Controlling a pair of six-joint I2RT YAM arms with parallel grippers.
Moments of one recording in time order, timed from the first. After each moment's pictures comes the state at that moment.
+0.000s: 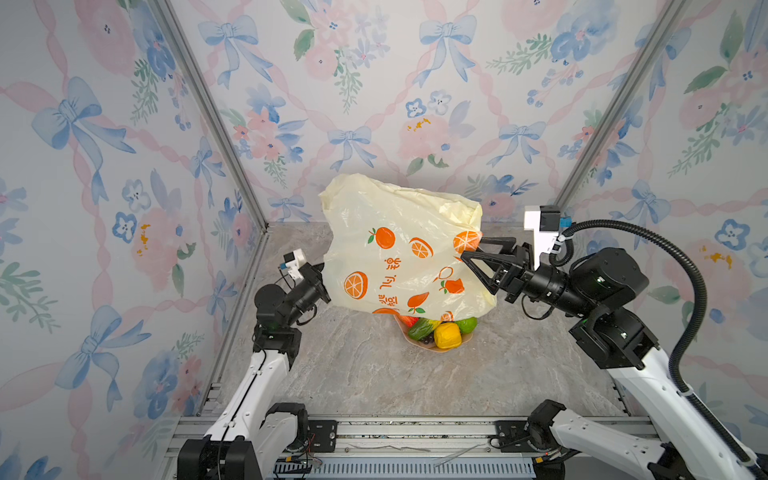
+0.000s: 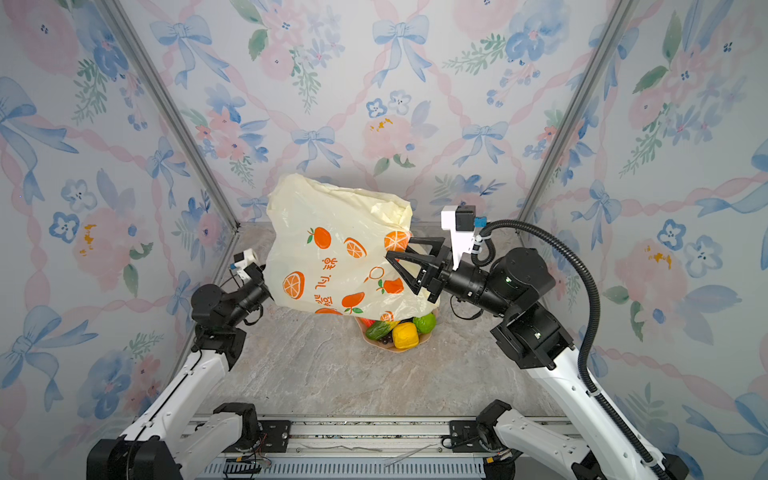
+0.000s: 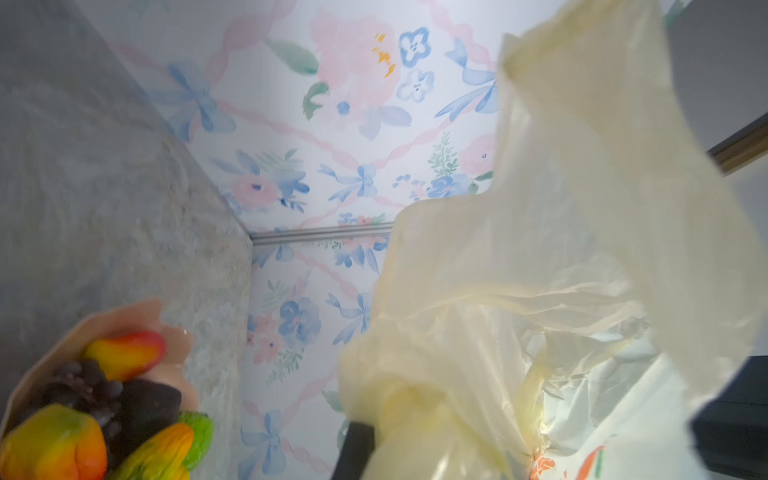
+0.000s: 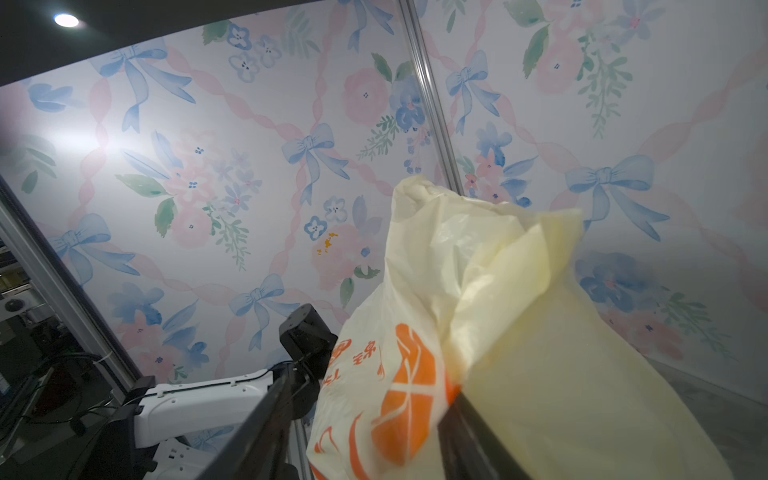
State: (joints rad) left arm 0.02 0.96 0.65 0.50 0.69 -1.53; right arm 0.62 0.95 1.28 -0.15 -0.48 0.44
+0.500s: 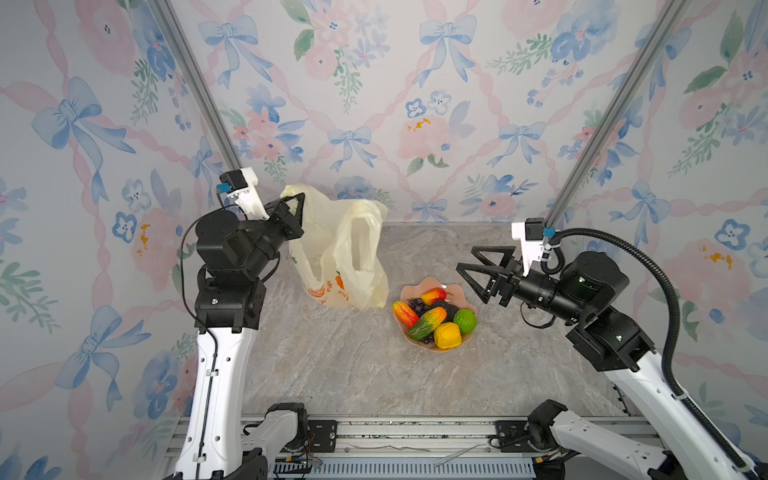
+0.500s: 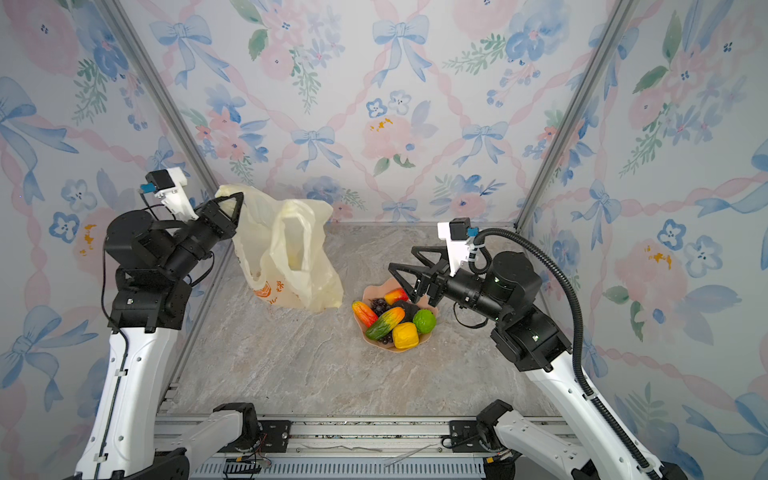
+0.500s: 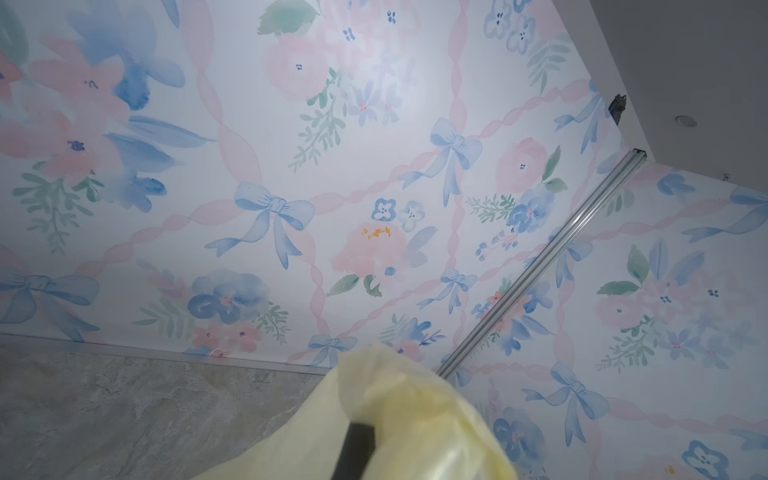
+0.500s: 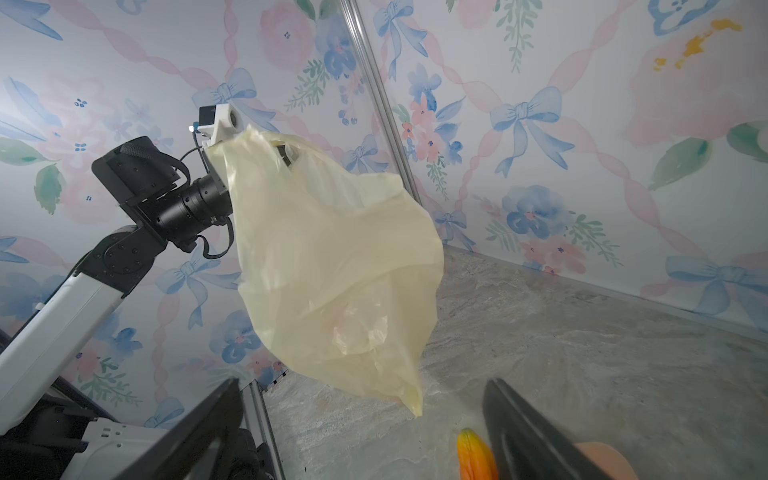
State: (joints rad) left arm -0.05 1.09 1.45 -0.30 0.35 -0.56; right arm 0.58 0.91 1.21 -0.29 -0.41 0.38
